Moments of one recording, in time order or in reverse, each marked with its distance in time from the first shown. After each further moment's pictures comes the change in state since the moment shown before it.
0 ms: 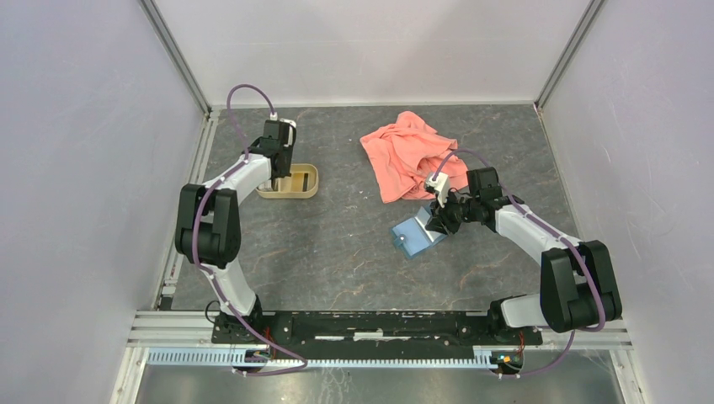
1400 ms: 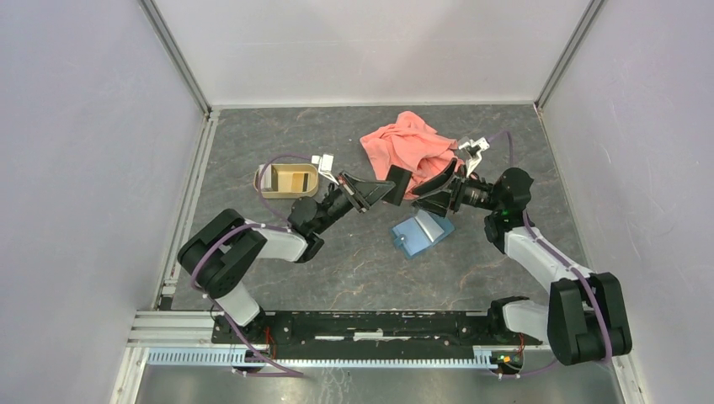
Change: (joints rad) left arm -0.545 -0.162 -0.682 1.780 0.531 -1.069; right arm -0.039 -0.193 -0.172 1.096 -0.409 1.269
